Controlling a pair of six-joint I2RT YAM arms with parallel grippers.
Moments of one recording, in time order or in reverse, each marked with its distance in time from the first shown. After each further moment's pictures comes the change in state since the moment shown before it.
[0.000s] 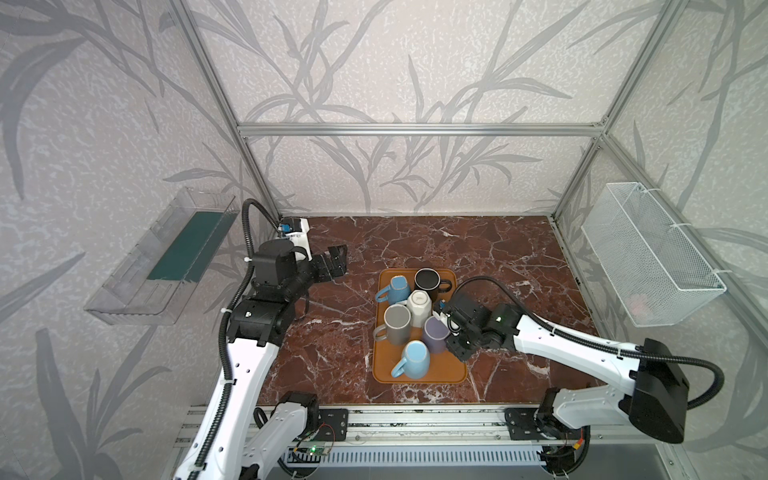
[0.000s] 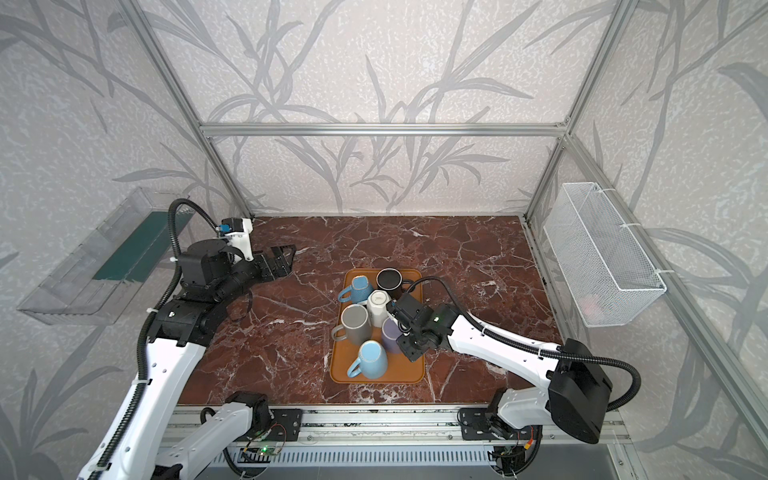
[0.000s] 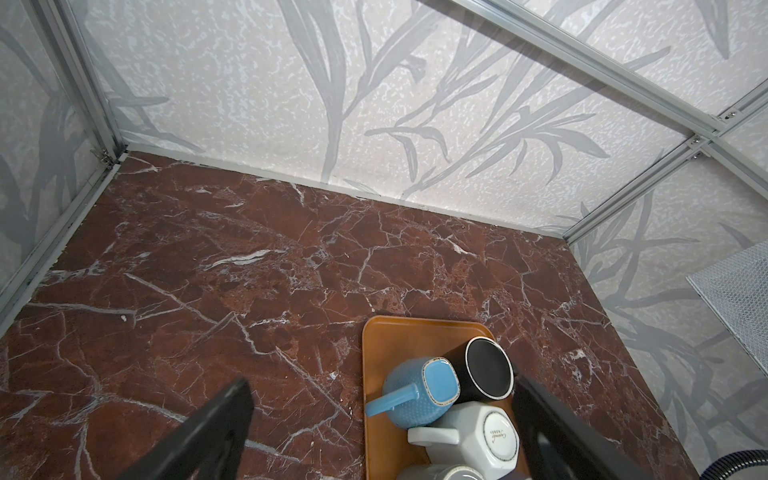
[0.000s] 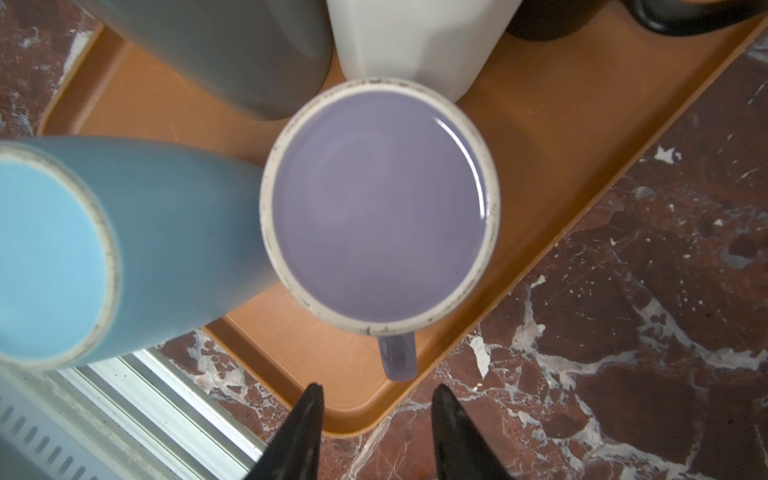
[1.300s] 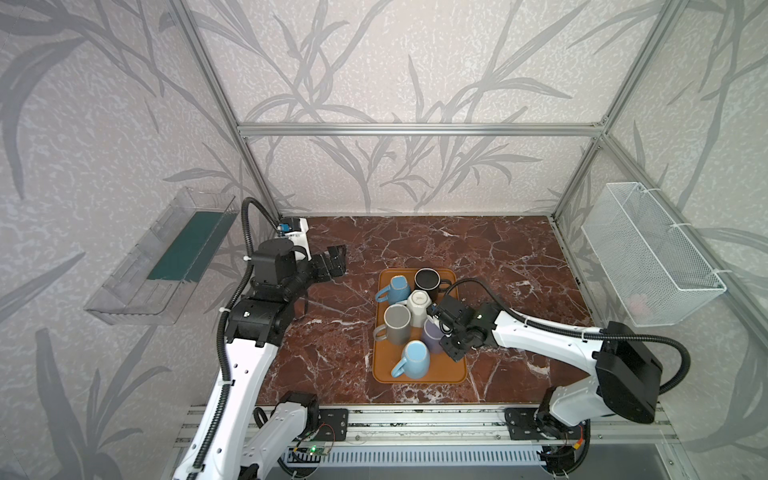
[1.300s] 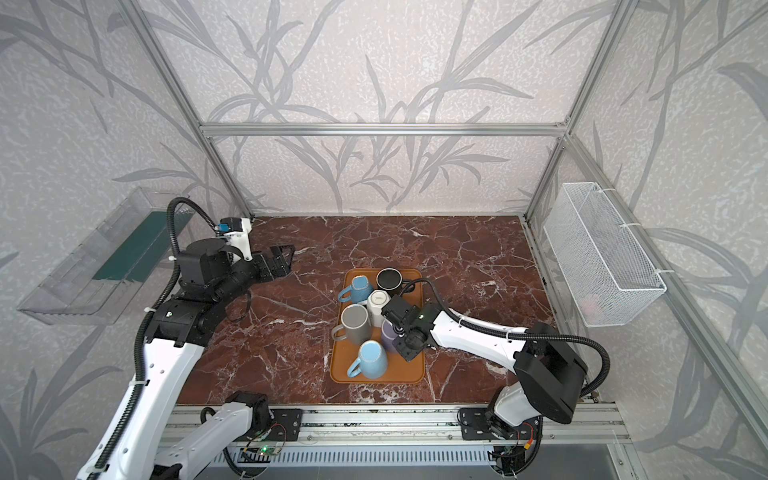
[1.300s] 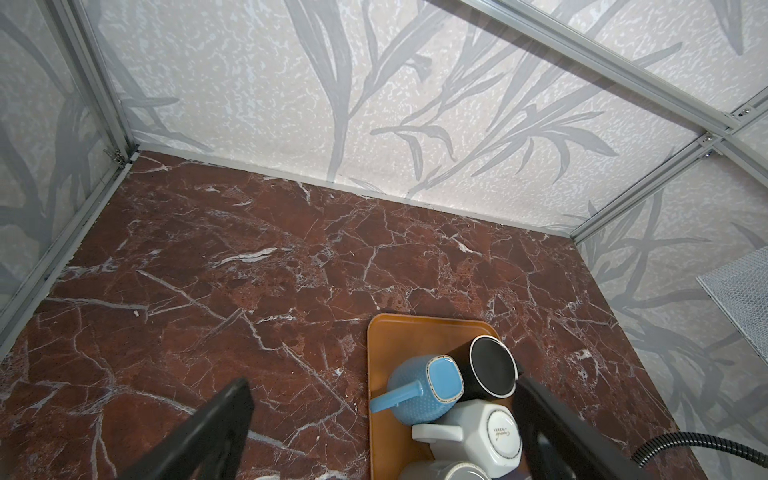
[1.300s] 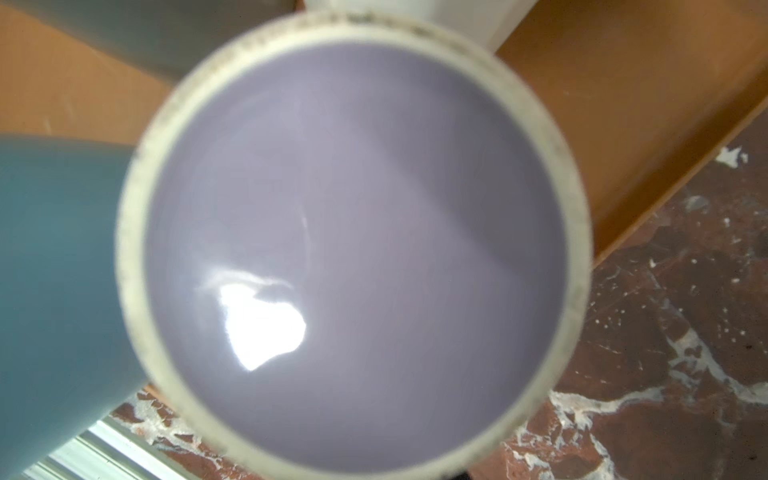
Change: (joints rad) left arm -0.007 0.002 0.022 -0.035 -0.033 0.005; right arm -0.002 0.148 0.000 0.057 0.035 -0.026
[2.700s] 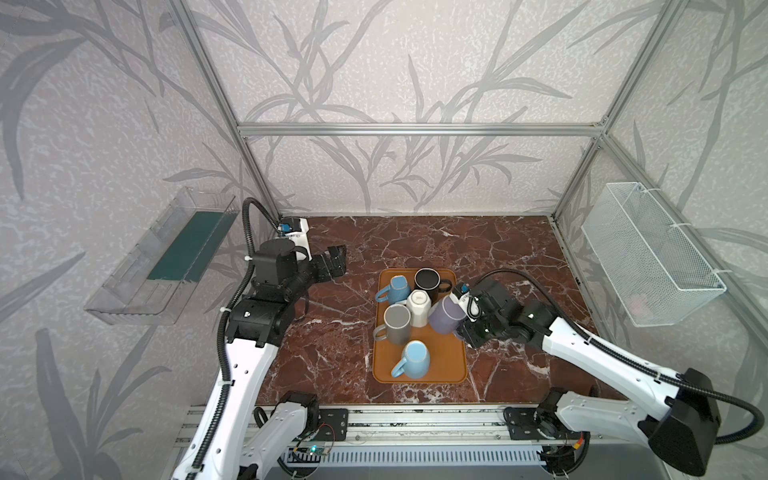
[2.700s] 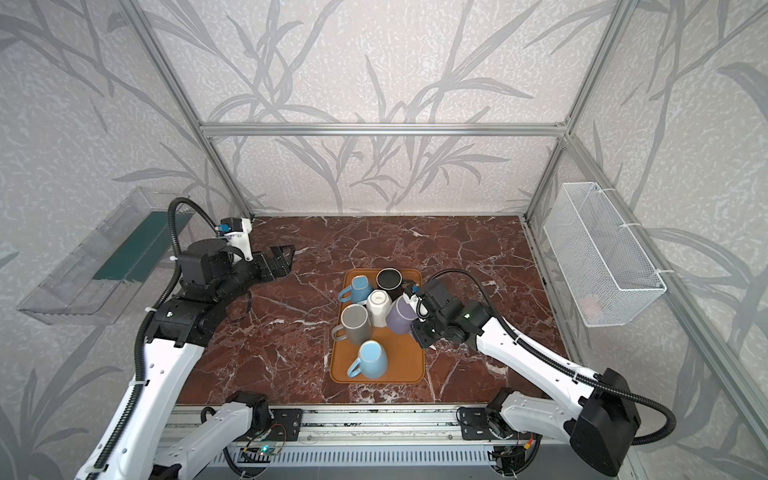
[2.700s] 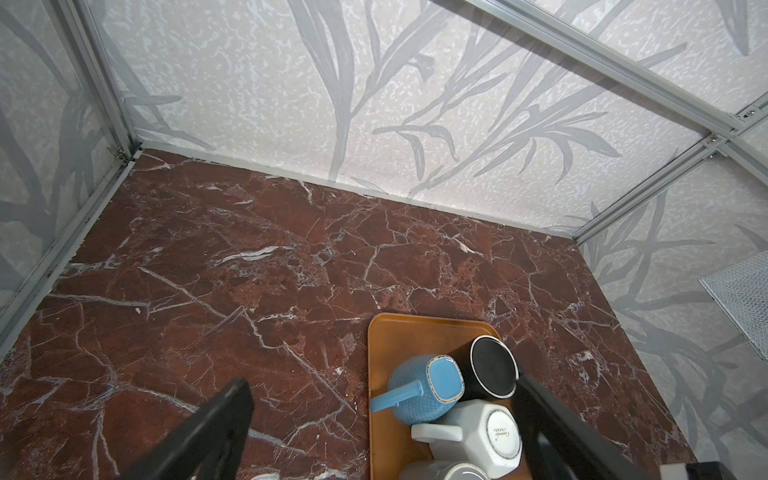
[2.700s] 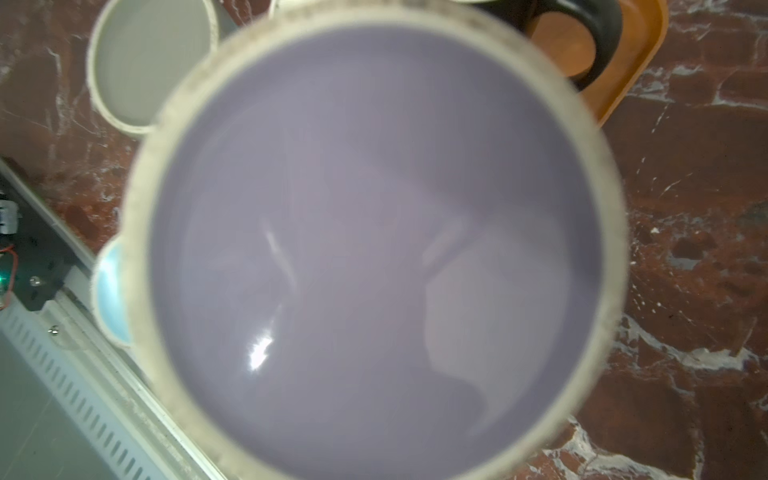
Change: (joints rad) left arm -0.010 0.002 0.001 0.000 -0.010 -0.021; right arm -0.190 -0.360 -0.053 0.003 -0.195 0.014
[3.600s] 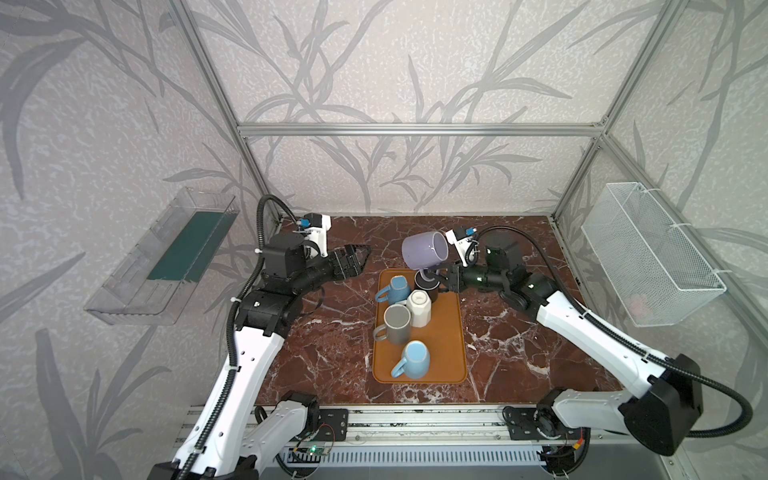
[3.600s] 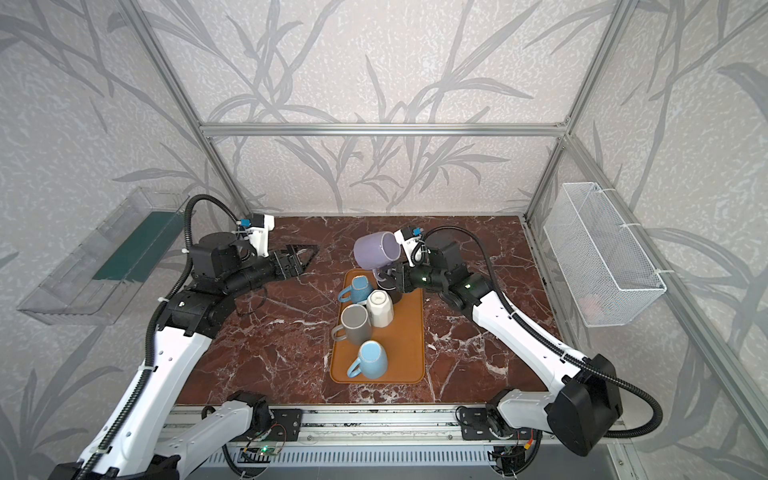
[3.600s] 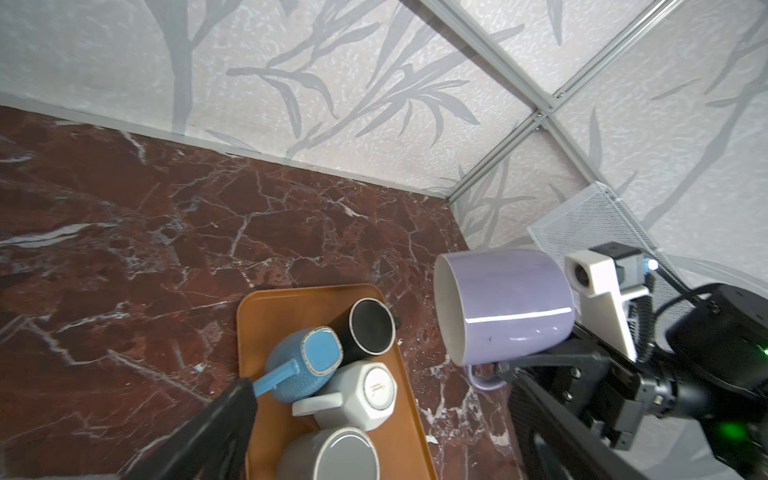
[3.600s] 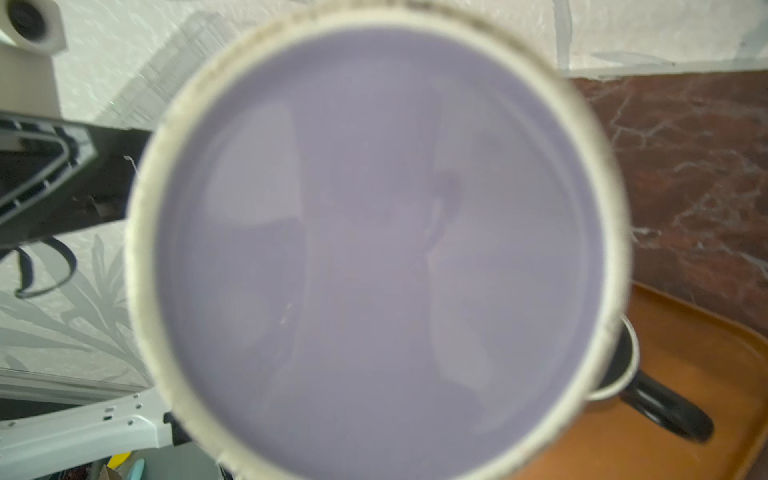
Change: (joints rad) left arm -0.051 0.052 0.003 0.111 0.360 -0.153; right arm -0.149 0.186 0.247 0.551 -0.359 0.247
